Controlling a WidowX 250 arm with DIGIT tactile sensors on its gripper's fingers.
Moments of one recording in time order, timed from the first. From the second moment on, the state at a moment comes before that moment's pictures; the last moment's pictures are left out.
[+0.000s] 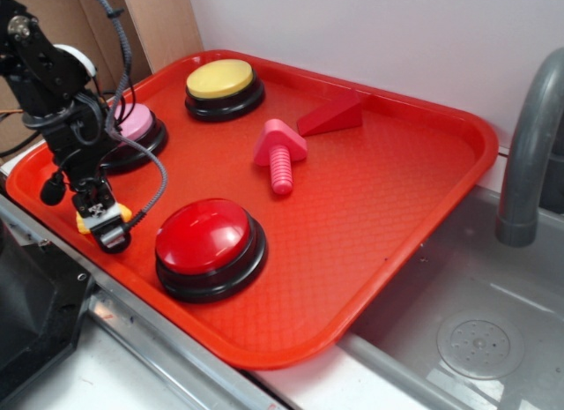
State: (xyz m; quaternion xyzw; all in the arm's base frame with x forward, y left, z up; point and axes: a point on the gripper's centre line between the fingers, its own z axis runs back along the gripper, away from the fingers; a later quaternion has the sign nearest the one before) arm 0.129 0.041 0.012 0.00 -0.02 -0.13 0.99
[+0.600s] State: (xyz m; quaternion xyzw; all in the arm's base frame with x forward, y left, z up) arm 0.126 0.041 0.018 0.01 0.01 -0.12 0.99
